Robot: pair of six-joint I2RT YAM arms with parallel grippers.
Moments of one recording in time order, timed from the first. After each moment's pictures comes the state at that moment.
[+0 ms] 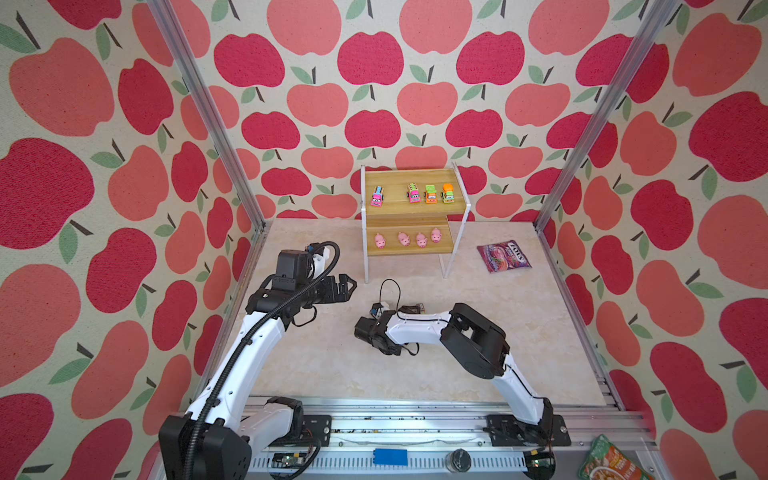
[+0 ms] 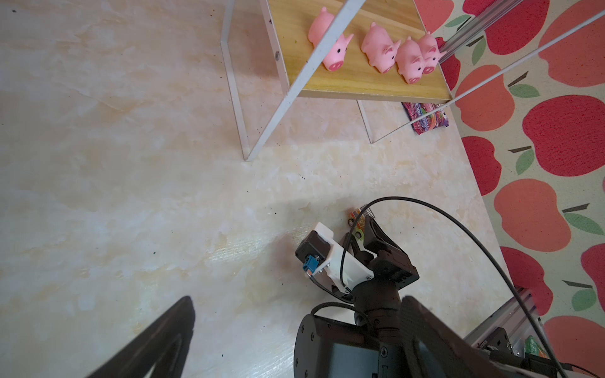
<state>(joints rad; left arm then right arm) -0.19 1.12 1.01 -0.66 0.39 -0.25 1.19 2.28 1.56 -0.96 1.05 0.17</state>
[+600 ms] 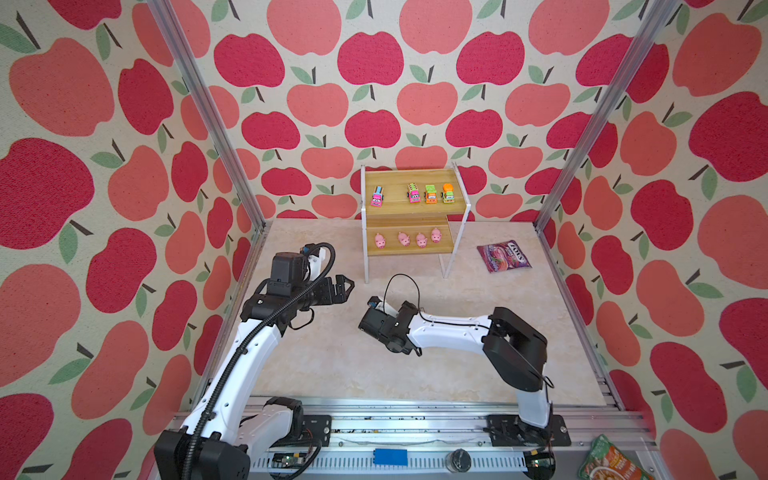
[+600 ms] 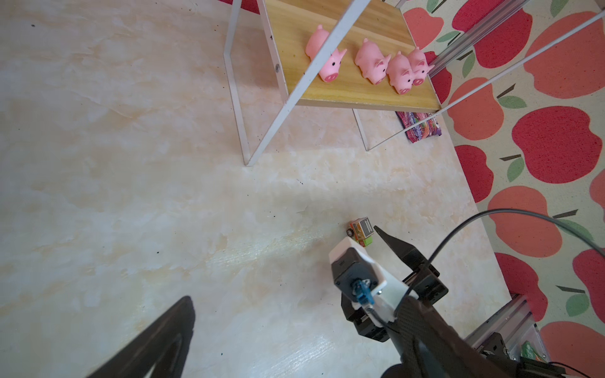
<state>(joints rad) -0.18 1.06 1.00 -0.65 0.39 -0.26 1.17 1.92 1.32 -0.65 0.80 0.13</state>
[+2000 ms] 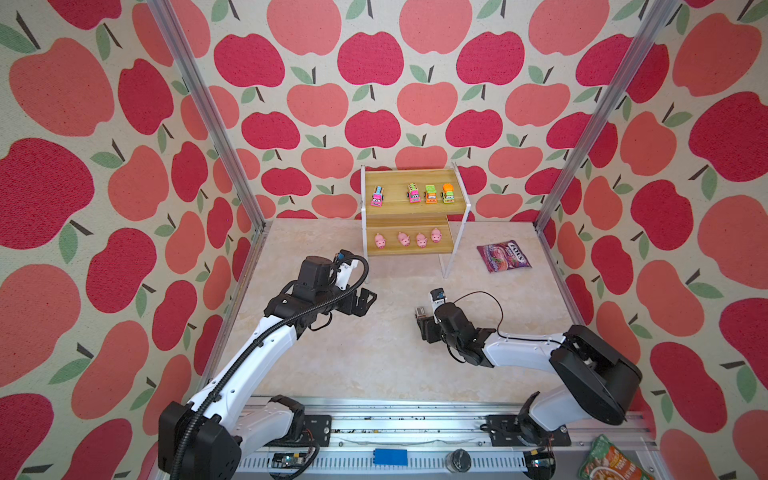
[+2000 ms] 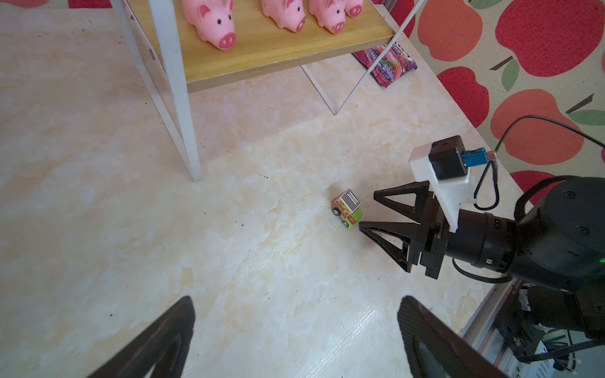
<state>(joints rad) -0.38 1.12 0.94 -0.52 0.35 -0.08 0.87 1.53 0.56 0.26 0.21 0.39</state>
